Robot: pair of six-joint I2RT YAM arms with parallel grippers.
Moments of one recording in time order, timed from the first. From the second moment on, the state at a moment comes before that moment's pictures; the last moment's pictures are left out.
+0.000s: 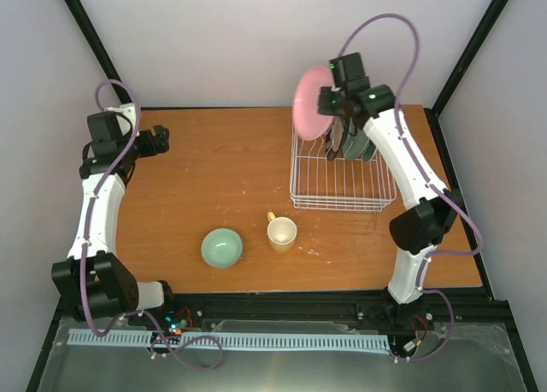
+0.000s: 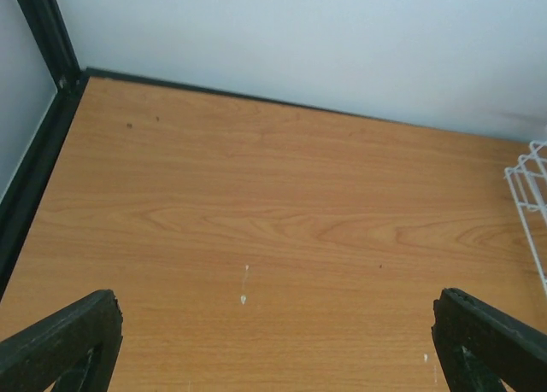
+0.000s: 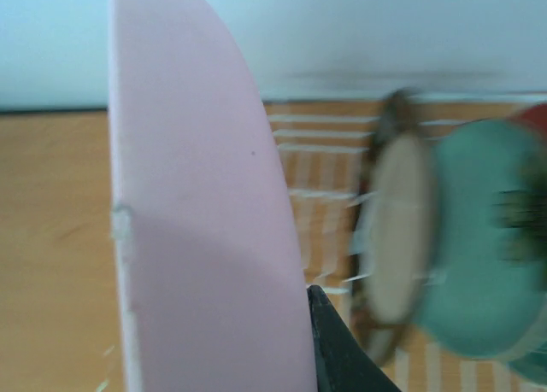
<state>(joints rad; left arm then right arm) 0.22 1.30 1.21 -0.47 0.29 -0.07 0.46 1.90 2.13 -0.95 0.08 0.35</state>
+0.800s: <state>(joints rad) 0.22 1.40 1.18 -0.46 0.26 -0.06 0.42 2.01 2.06 -1.00 0.50 0.34</state>
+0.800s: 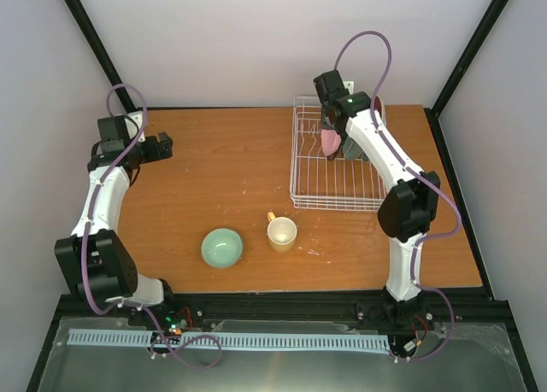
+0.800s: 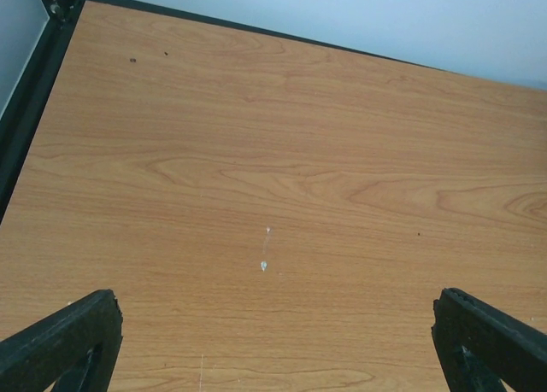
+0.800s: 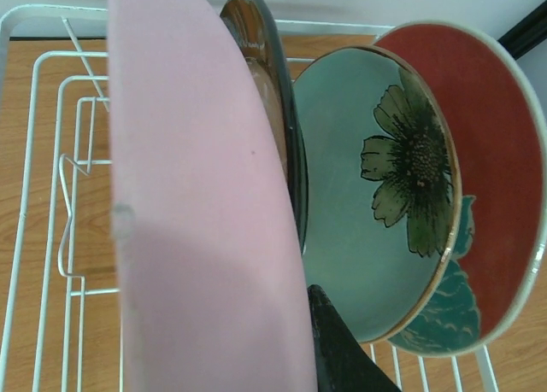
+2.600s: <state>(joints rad) 0.22 1.42 1.18 -0.51 0.37 -0.03 0.45 2.24 2.14 -0.99 0.42 0.37</state>
